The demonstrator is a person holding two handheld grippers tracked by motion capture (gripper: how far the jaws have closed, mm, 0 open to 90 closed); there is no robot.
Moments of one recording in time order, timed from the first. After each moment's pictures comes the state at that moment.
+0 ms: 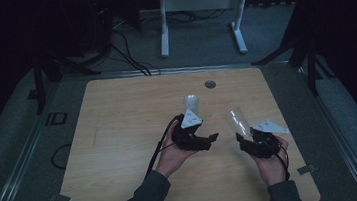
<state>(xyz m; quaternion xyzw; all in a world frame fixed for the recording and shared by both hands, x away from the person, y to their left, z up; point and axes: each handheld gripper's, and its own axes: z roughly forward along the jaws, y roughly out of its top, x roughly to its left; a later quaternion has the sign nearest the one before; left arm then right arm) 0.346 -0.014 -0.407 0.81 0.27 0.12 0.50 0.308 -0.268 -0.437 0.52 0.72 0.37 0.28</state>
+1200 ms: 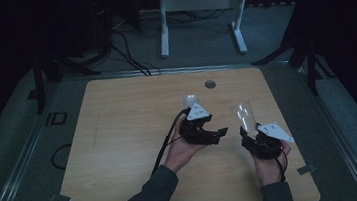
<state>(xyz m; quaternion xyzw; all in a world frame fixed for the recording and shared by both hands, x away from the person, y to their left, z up) 0.353 -0.034 -0.391 0.80 0.27 0.09 0.53 0.298 -0.266 -0.437 0.54 0.64 0.41 0.36</state>
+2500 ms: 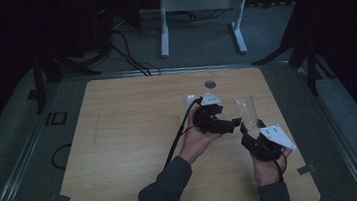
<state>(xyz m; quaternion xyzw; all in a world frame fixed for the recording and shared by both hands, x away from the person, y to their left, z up) 0.374 -0.071 -0.375 0.79 0.30 0.04 0.54 0.286 -0.257 -0.426 0.51 0.61 0.45 0.41</state>
